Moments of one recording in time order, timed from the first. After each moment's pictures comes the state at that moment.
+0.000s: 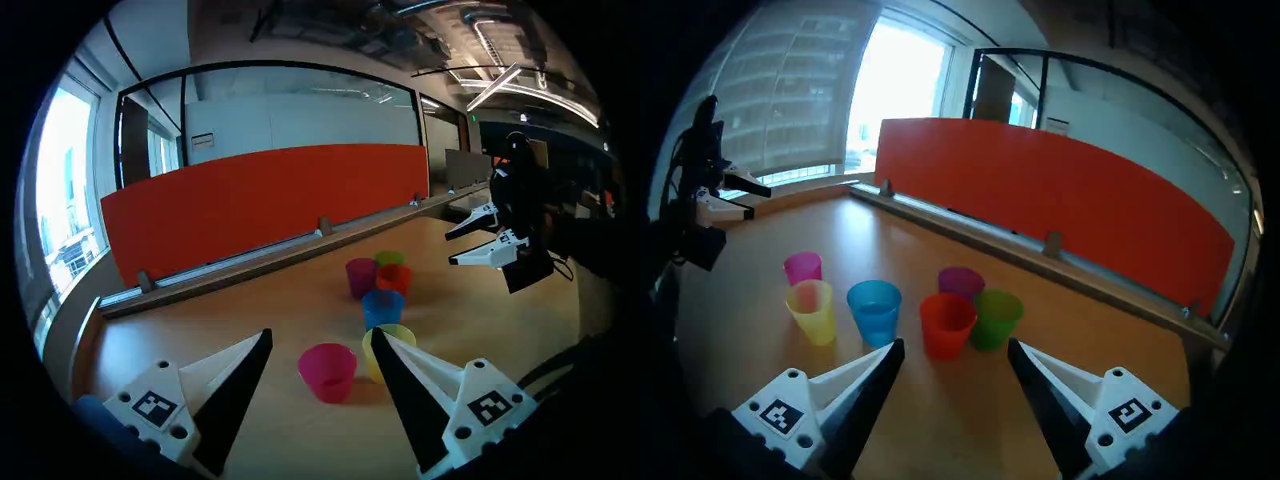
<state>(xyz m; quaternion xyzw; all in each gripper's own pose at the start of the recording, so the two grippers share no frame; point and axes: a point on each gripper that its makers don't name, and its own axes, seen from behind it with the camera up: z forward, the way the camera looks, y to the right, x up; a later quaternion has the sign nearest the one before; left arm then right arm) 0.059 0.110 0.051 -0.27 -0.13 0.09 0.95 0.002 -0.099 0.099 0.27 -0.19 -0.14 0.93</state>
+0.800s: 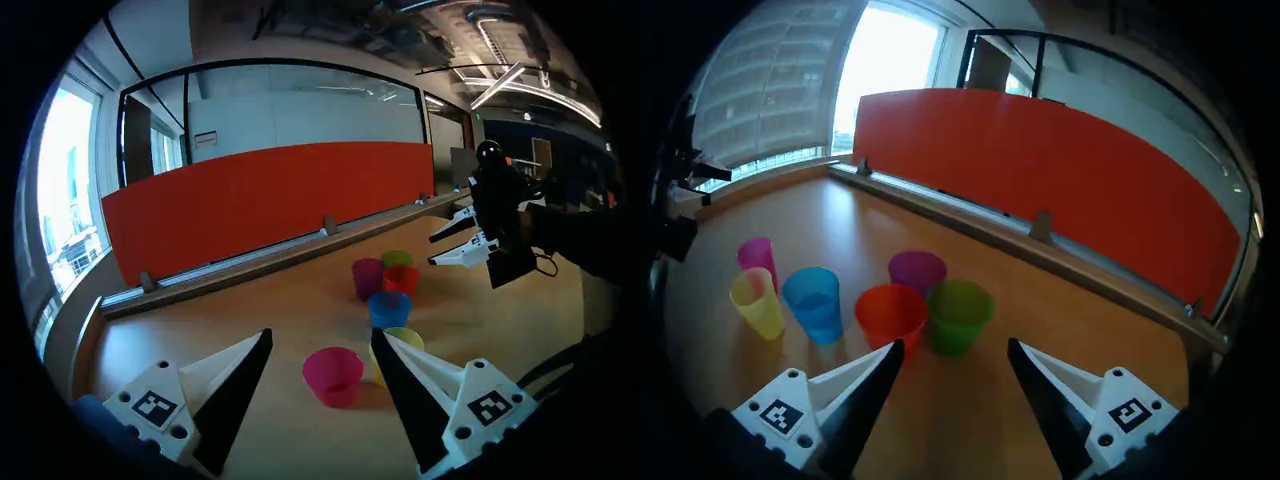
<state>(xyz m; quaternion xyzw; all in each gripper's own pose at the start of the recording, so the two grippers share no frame) 0.057 0.111 0.063 -0.26 -0.14 0.09 0.95 -0.035 -0.074 0.176 0.25 -0.23 -0.15 0.93</state>
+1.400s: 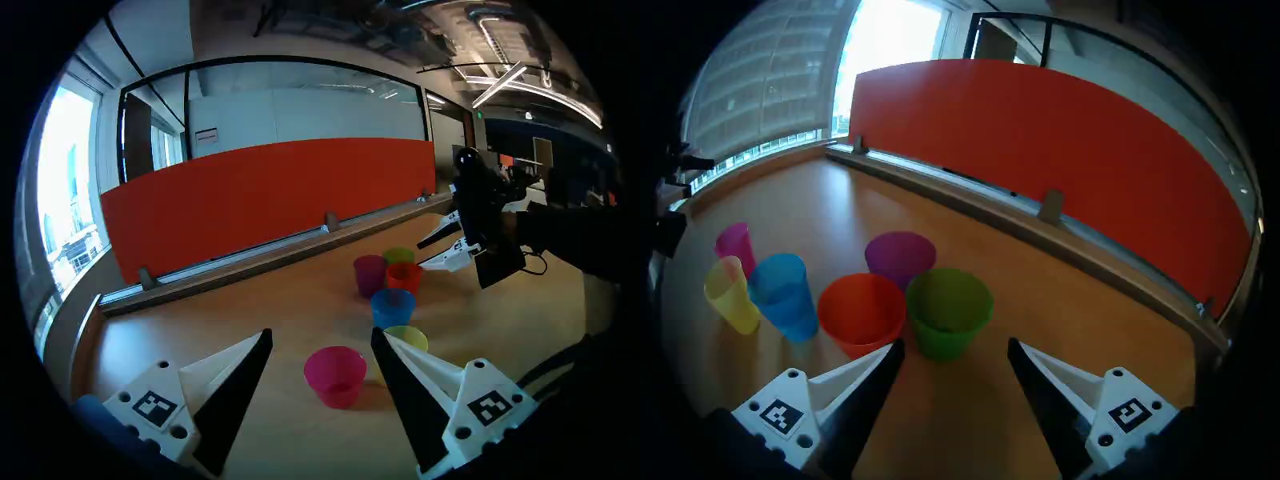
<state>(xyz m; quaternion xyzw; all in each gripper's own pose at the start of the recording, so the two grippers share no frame) 0.050 0.112 0.070 -0.26 -0.14 0.09 0.95 -0.071 -0.079 0.210 0.26 -0.26 -0.16 0.91</state>
